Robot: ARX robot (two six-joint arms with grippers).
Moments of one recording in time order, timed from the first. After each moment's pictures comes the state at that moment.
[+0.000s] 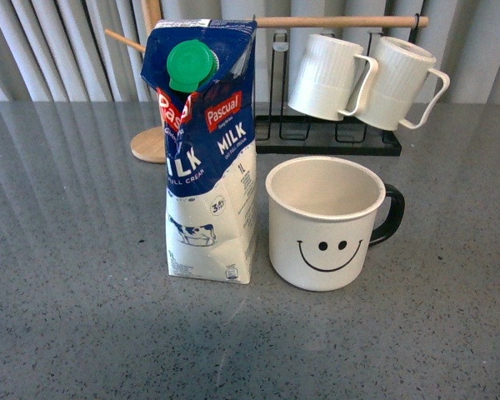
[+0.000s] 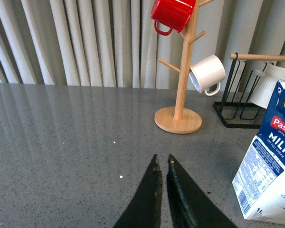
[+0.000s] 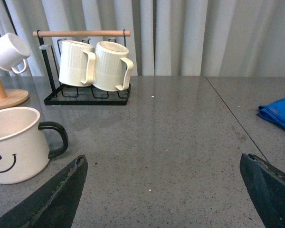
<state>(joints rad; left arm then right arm) 0.00 0.46 0.23 0.23 0.00 -0.02 0.00 0.00 0.01 0.00 0.00 0.00</state>
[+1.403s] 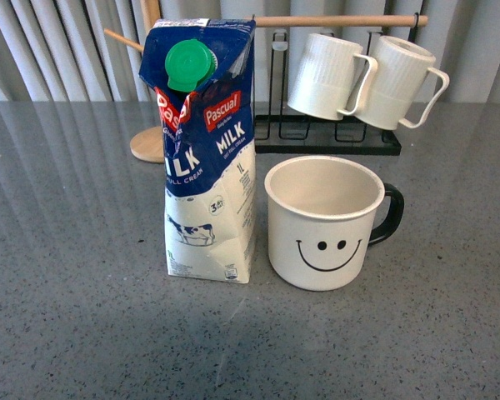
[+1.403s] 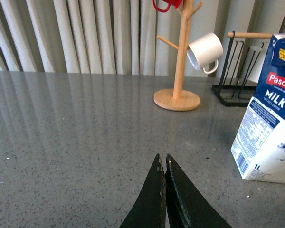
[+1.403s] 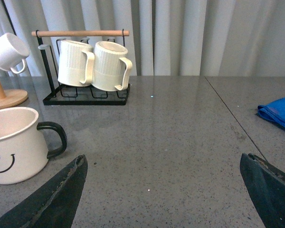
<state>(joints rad) 0.00 0.01 0.01 -0.01 0.00 -0.01 0.00 0.00 0.01 0.00 0.00 0.00</state>
